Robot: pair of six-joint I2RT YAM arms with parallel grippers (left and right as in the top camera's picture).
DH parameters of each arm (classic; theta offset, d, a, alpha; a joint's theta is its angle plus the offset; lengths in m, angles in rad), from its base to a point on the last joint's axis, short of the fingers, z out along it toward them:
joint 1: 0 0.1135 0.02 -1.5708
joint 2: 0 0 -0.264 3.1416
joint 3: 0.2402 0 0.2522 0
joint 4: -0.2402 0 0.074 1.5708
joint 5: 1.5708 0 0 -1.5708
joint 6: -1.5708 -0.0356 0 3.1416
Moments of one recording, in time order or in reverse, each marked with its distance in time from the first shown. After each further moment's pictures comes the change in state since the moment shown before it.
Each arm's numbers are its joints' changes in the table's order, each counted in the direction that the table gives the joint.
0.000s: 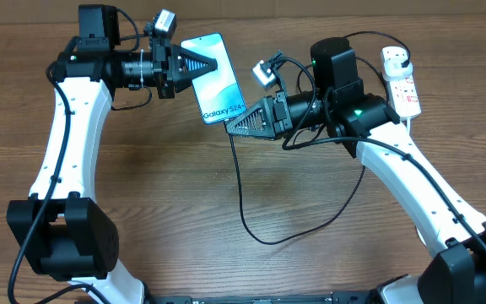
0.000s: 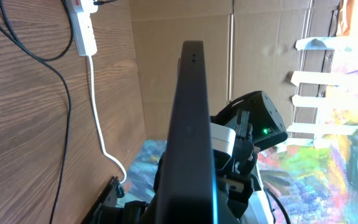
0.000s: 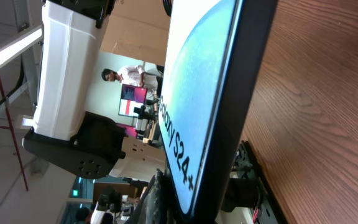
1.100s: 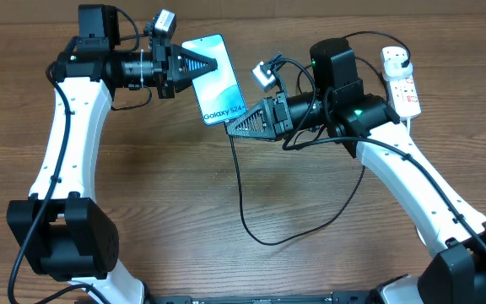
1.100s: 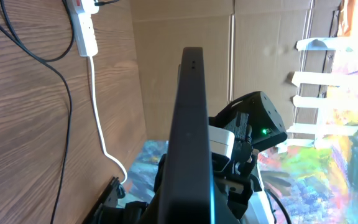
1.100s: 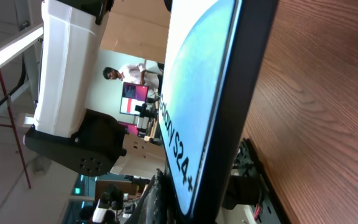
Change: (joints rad) left arm 0.000 0.000 0.000 0.001 -0.004 0.000; right arm 0.000 0.000 0.000 -0.021 -0.010 0.015
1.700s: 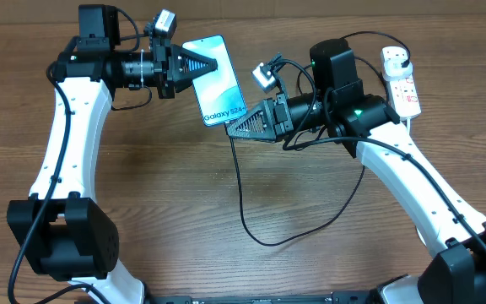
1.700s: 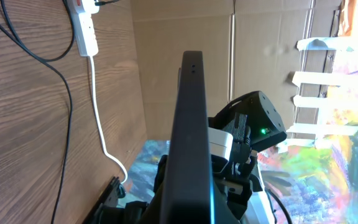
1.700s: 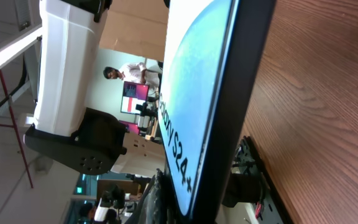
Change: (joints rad) left arm 0.000 0.000 0.000 0.000 -0.001 0.000; right arm 0.000 0.000 0.000 -0.023 -0.004 0.011
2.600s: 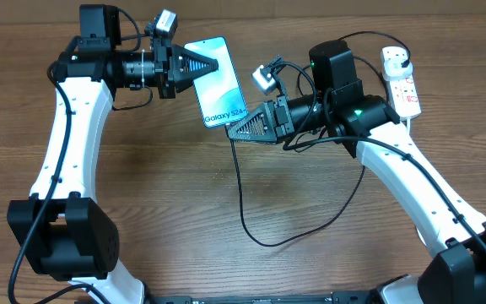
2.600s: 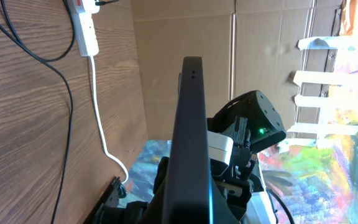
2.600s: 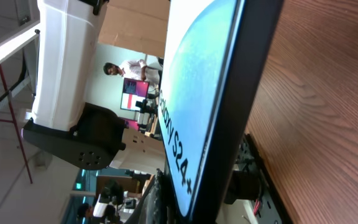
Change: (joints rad) left arm -0.003 0.000 0.000 0.001 -0.004 -0.003; right arm 0.000 0.000 0.000 -0.031 -0.012 0.045
